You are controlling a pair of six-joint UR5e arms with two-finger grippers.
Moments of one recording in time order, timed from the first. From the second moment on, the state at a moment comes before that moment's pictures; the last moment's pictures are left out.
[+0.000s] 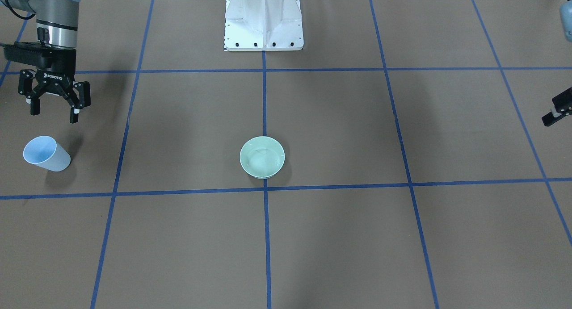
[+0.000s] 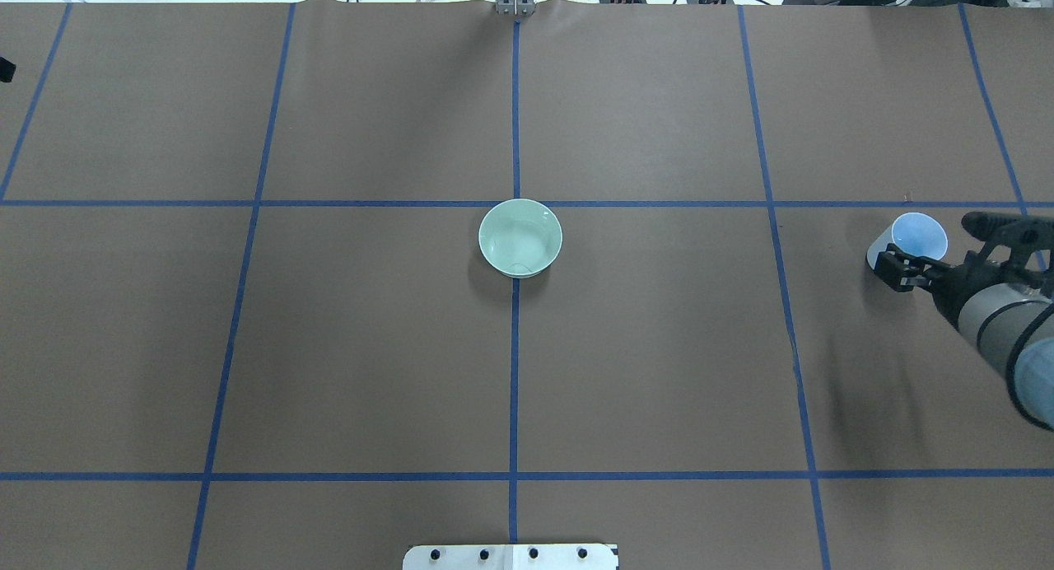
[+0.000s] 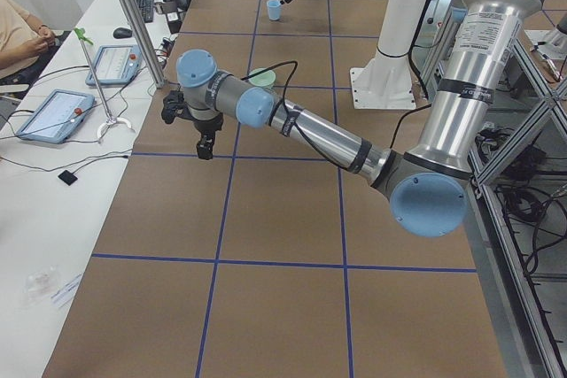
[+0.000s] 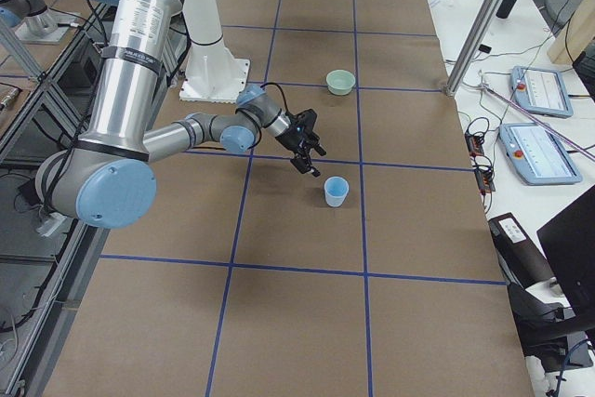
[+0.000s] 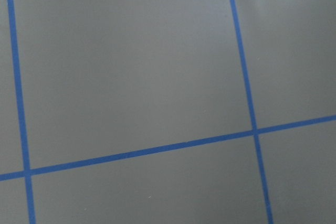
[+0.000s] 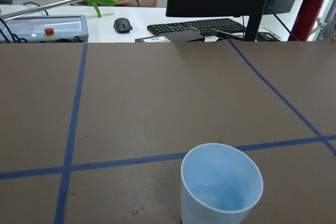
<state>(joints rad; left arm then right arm) -1.39 -1.88 -1.76 -1.53 -2.48 -0.34 0.56 -1.87 2.08 -1.02 1.19 1.27</state>
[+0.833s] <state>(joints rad) -1.03 -2.16 -1.79 -1.52 -2.27 -0.77 1.43 -1.54 1.82 -1.37 2.16 0.29</state>
